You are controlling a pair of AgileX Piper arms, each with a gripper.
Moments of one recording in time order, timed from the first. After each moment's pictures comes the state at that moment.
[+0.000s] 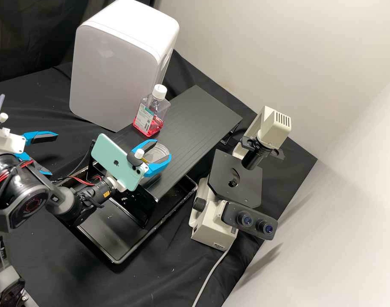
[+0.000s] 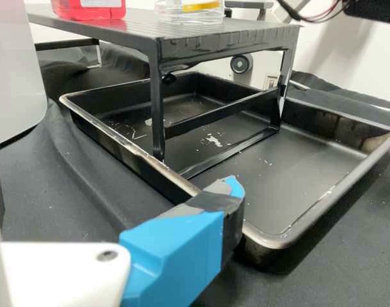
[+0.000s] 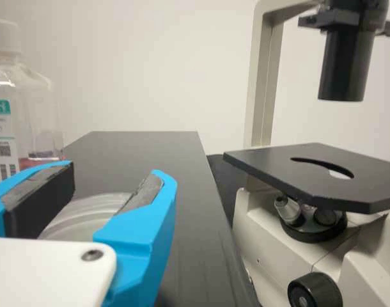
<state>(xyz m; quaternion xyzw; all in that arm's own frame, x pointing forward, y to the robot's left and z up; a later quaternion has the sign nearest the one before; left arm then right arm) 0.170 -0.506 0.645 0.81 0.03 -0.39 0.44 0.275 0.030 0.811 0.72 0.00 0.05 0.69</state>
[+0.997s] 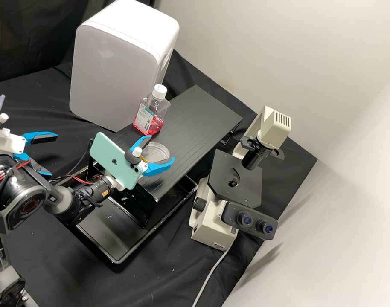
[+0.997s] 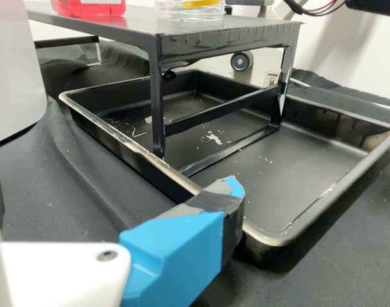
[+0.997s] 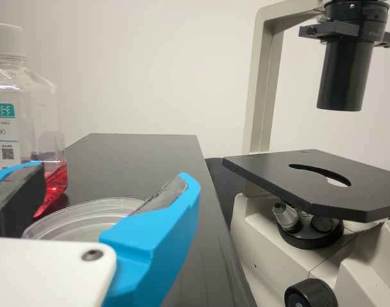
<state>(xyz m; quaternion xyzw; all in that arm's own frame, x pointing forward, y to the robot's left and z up) 0.170 -0.506 0.644 0.81 0.03 -0.39 0.44 0.274 0.033 0.810 0.71 0.00 0.06 0.70</state>
